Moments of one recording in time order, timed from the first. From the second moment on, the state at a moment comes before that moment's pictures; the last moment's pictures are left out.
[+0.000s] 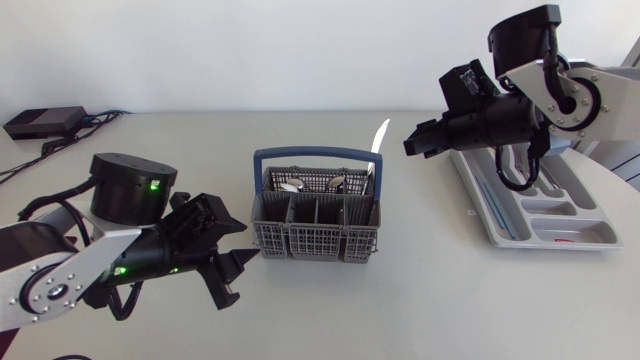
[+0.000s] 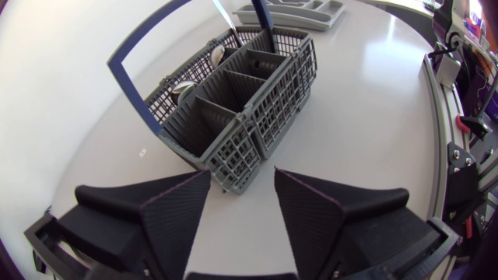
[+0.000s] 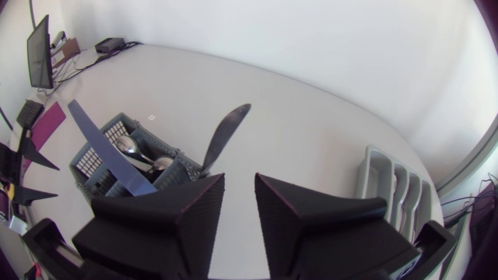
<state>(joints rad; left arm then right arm) -0.53 1.20 0.56 -0.10 0.13 0.50 0.25 1.48 1.11 -0.33 -0.14 -0.15</state>
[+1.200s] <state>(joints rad) -0.39 1.67 0.67 0.33 0.06 0.61 0.33 1.41 1.02 -0.56 -0.45 -0.11</state>
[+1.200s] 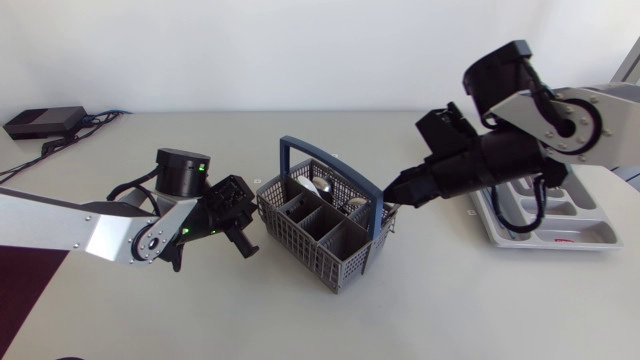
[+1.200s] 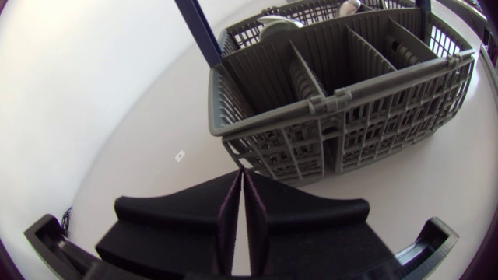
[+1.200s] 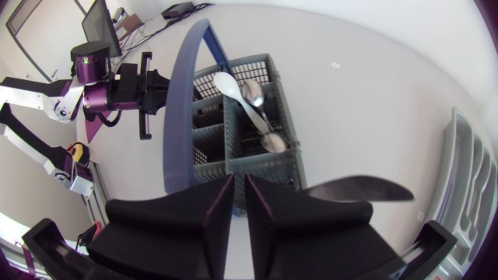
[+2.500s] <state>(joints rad) -0.45 1.32 0.53 0.19 0.07 0.61 0.16 1.46 0.84 -0.28 -0.52 -0.23</state>
